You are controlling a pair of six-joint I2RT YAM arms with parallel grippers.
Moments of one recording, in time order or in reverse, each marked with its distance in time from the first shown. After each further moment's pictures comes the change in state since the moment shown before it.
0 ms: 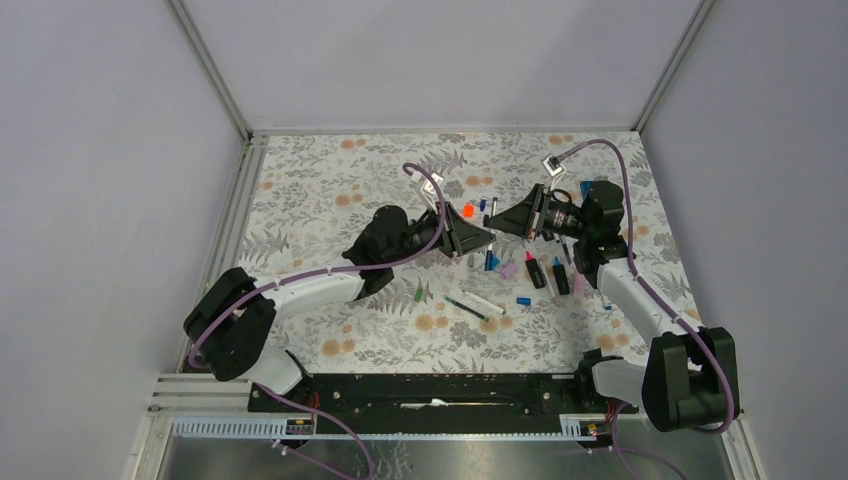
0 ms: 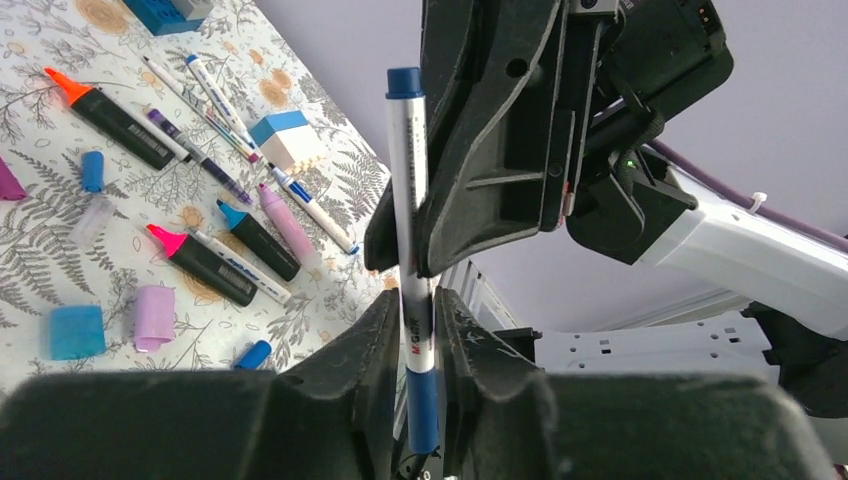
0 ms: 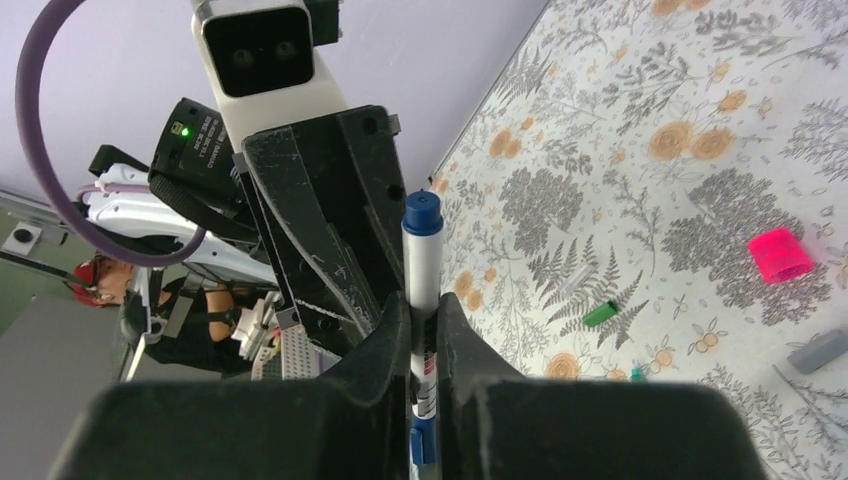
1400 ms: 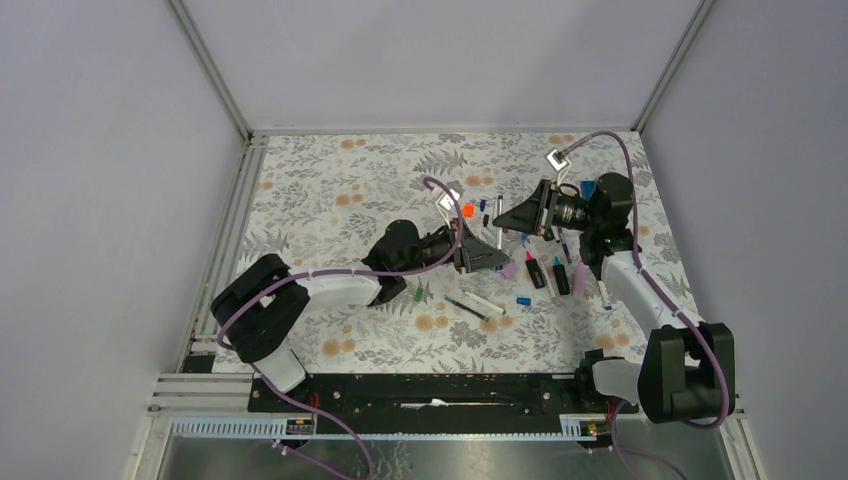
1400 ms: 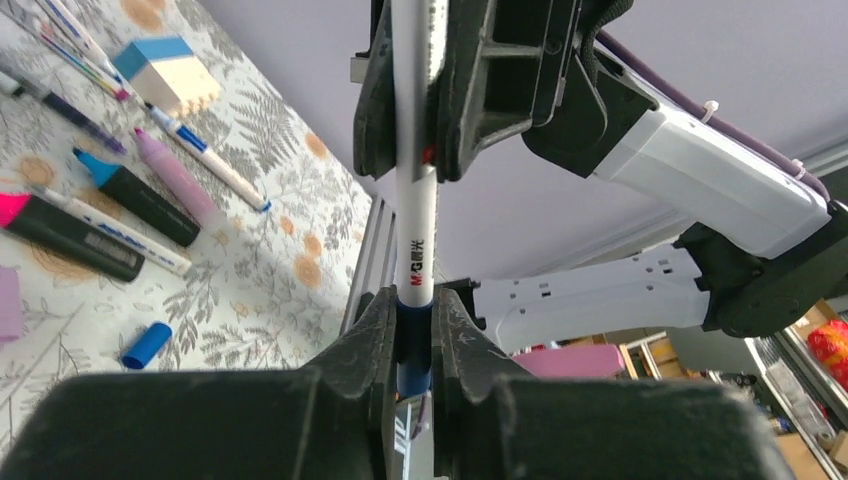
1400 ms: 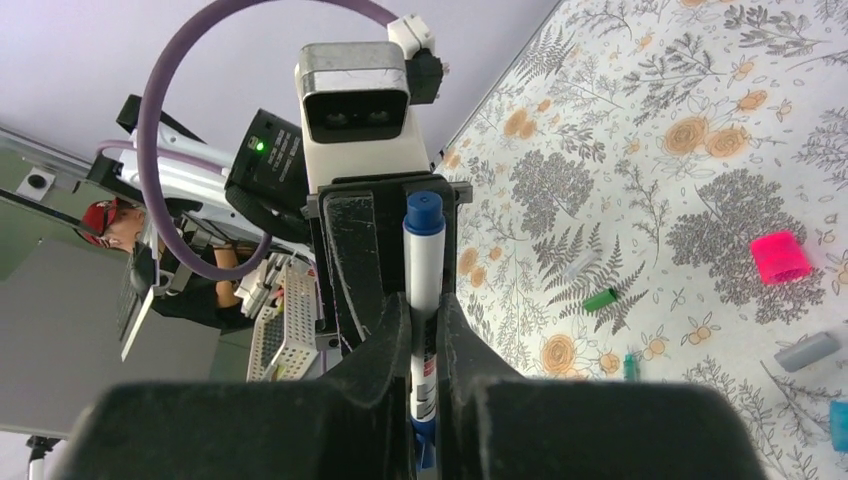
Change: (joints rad) left arm -0.057 0.143 -0.039 0.245 0.156 -0.141; right arm -0.065 0.005 0.018 0.018 -0.138 -0.037
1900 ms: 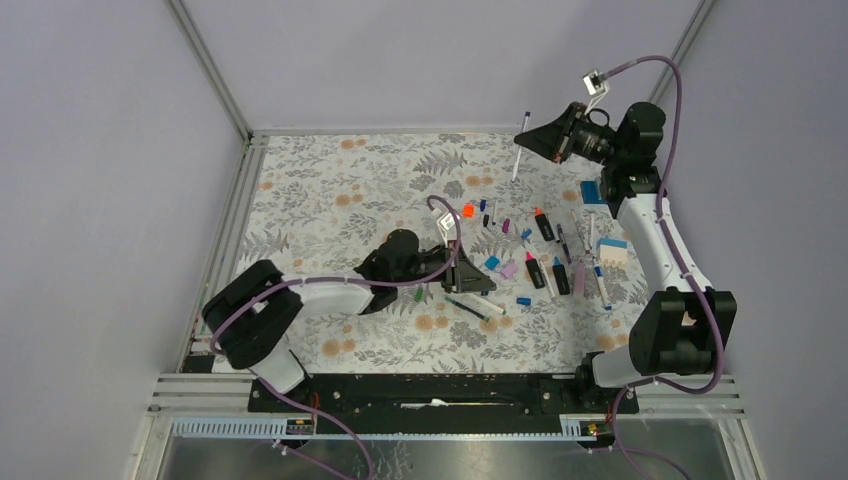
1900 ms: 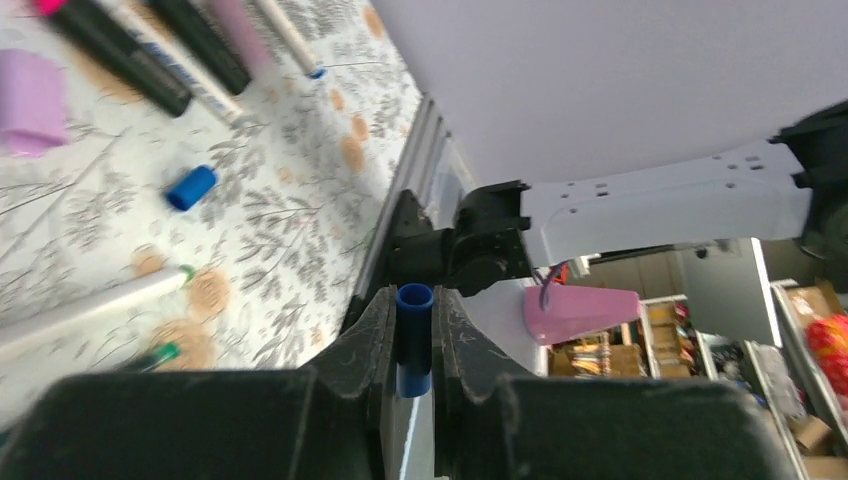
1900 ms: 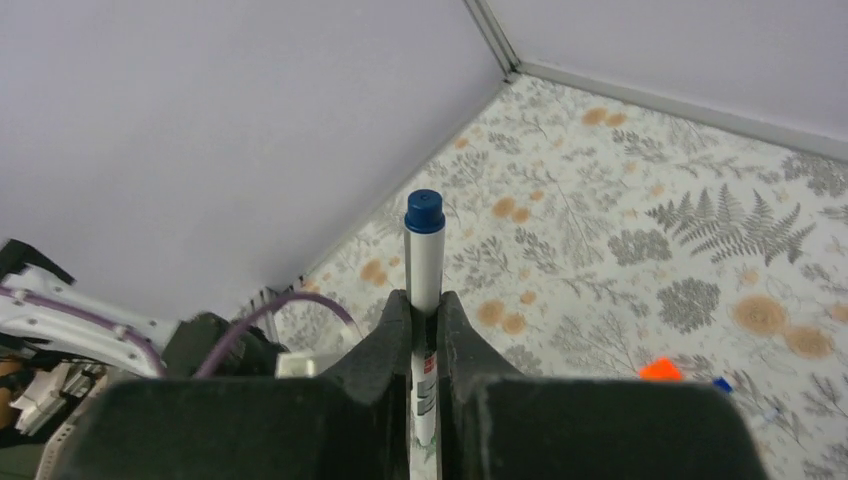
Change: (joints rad) left arm 0.001 -0.026 -0.085 -0.133 0.056 -0.001; right arm -0.089 0.244 0.560 -0.215 0.156 -0.218
